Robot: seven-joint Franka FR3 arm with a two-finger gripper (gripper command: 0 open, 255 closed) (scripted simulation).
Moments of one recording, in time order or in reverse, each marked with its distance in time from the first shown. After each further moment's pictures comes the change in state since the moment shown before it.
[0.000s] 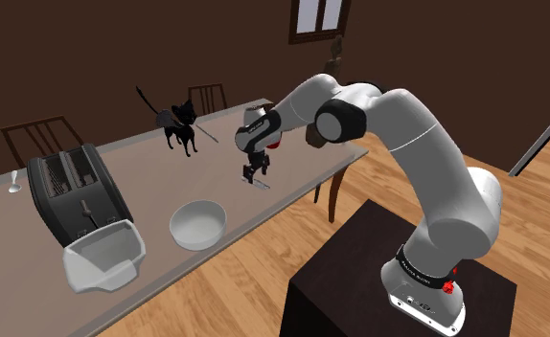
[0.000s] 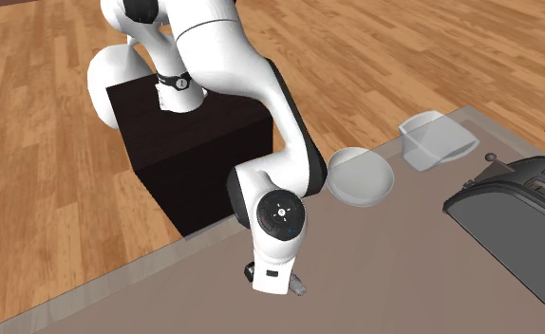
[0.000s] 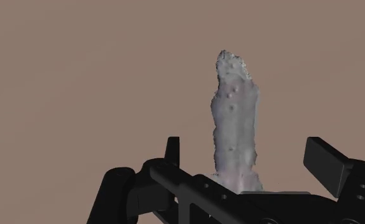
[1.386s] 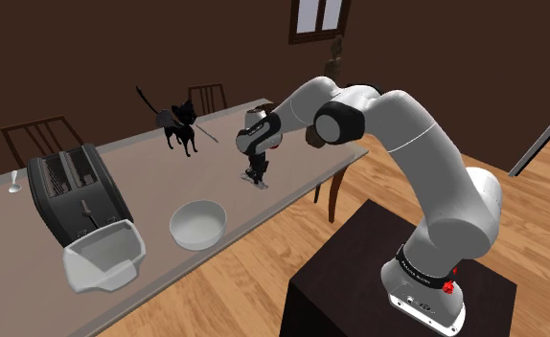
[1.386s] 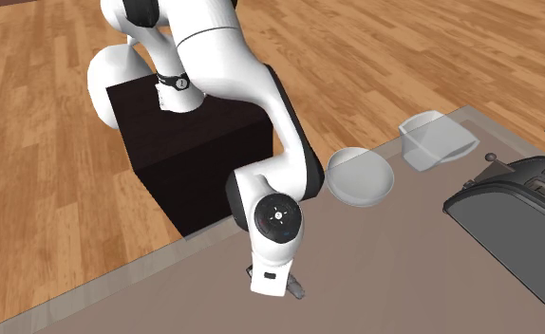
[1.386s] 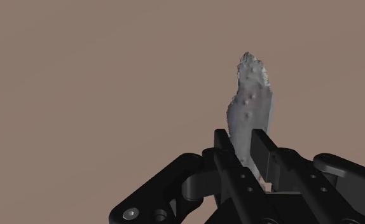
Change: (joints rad) arm -0.004 0.019 -0.001 0.002 0.003 0.027 -0.001
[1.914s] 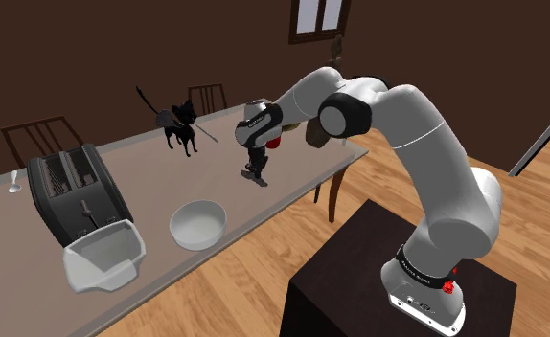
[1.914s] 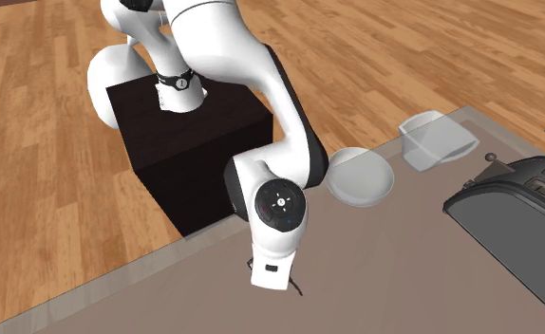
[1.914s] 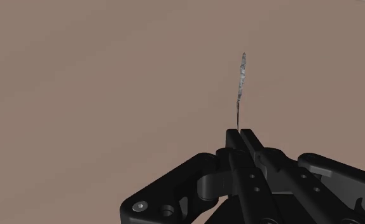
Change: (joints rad) arm 0.009 -0.076 -0.004 -0.038 -0.006 -0.047 0.003
